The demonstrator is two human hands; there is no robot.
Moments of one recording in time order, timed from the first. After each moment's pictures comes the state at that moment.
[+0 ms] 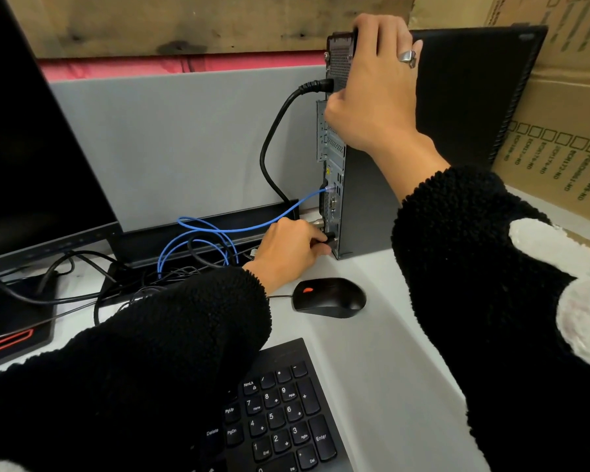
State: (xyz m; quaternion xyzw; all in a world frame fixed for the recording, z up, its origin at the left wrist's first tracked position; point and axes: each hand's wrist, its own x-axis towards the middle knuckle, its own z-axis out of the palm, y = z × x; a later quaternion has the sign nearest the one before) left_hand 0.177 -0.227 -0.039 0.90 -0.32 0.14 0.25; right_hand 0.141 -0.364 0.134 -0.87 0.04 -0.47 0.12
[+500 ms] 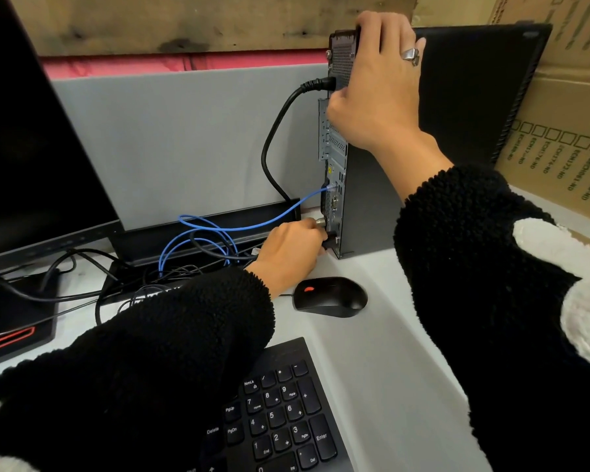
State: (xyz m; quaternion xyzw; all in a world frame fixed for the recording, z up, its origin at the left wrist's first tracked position) left_hand 0.178 -0.228 -0.045 0.90 -0.37 0.23 0.06; right_hand 0.144 -0.364 0.132 -0.87 0.04 -0.48 0.11
